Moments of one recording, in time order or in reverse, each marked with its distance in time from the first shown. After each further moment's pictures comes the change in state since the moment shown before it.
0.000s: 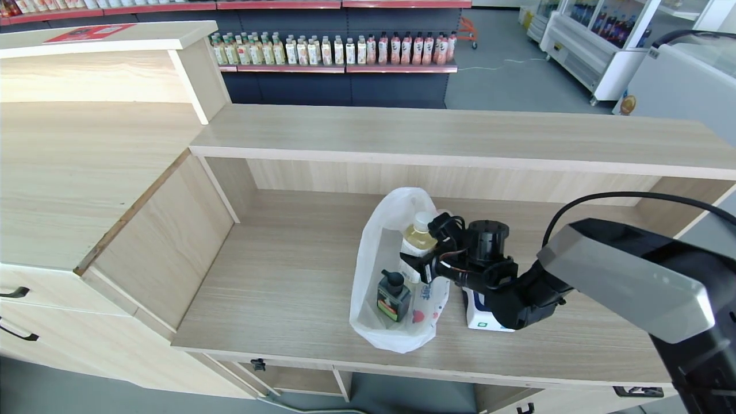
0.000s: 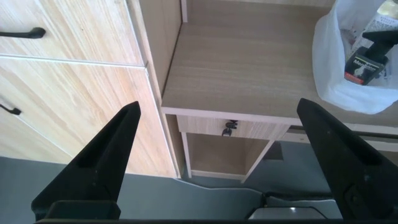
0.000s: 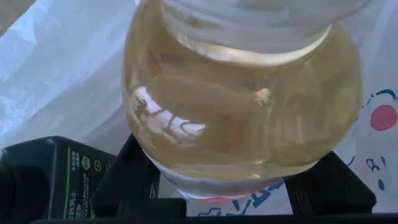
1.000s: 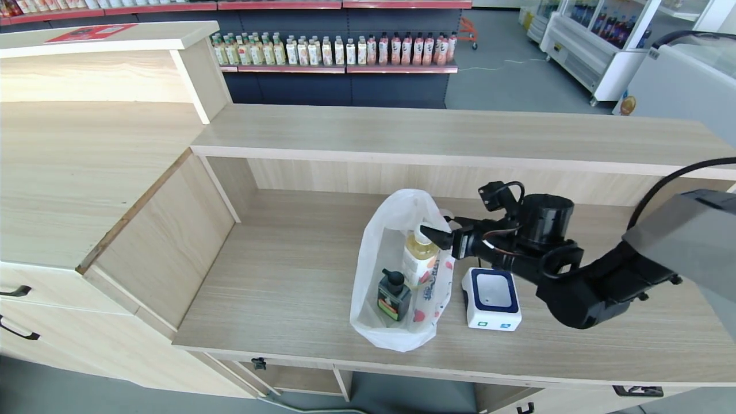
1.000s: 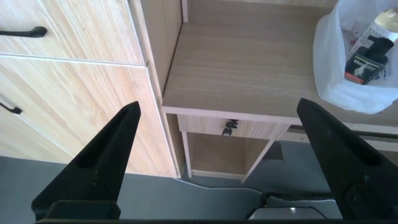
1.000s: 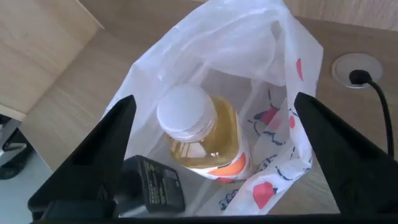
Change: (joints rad) left arm 0.000 0.000 0.000 0.000 0.000 0.000; right arm -0.059 -0.325 0.288 -0.057 0.001 0.284
